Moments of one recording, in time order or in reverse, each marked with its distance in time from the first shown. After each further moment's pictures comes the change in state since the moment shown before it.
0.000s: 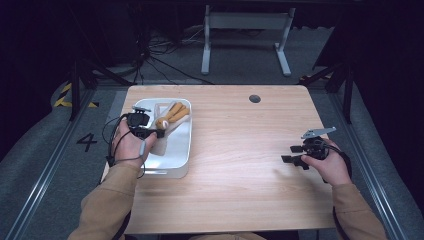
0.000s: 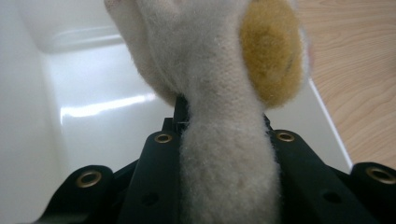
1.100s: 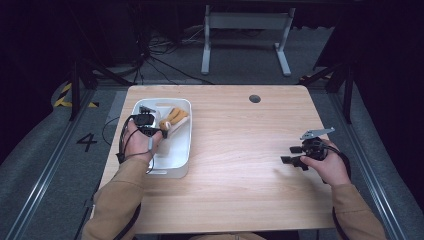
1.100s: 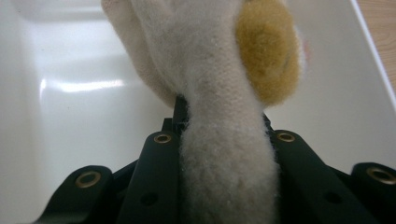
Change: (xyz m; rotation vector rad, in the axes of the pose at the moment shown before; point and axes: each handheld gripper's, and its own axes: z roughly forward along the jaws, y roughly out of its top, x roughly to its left) left arm 0.013 0.003 0.044 0.063 0.033 -0.089; right arm 0.001 -0.002 0.003 0.009 0.003 -0.003
